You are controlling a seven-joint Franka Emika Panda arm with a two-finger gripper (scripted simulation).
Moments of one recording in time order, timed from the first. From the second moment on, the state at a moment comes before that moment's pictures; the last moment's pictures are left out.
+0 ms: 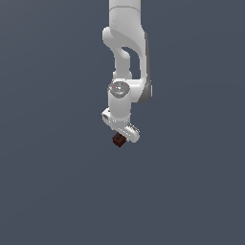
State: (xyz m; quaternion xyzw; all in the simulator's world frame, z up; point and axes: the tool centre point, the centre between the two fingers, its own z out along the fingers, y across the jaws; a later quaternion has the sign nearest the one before) arm -0.050 -0.010 0.063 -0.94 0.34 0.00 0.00
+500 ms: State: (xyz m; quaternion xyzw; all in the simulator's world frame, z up) arm -0.050 -0.010 0.028 -0.94 0.34 0.00 0.00
